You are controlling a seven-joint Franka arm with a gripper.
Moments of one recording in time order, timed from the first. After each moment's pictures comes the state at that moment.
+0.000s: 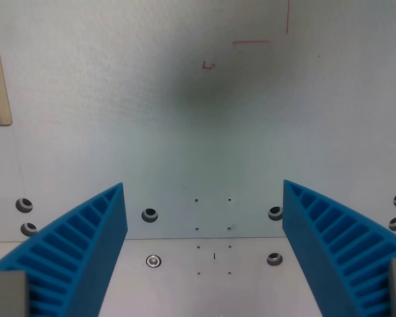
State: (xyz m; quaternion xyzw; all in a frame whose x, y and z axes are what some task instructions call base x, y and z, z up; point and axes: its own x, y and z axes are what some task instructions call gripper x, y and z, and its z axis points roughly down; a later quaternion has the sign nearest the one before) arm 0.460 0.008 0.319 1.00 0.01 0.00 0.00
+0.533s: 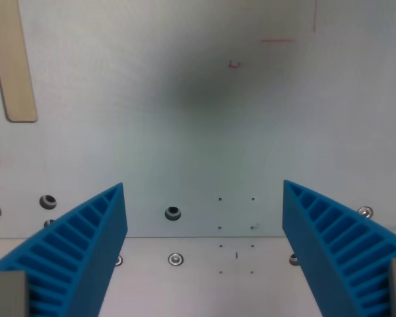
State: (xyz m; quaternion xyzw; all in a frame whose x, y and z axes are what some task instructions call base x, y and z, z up) arm 0.458 0.040 0.320 1.00 0.02 0.00 0.00
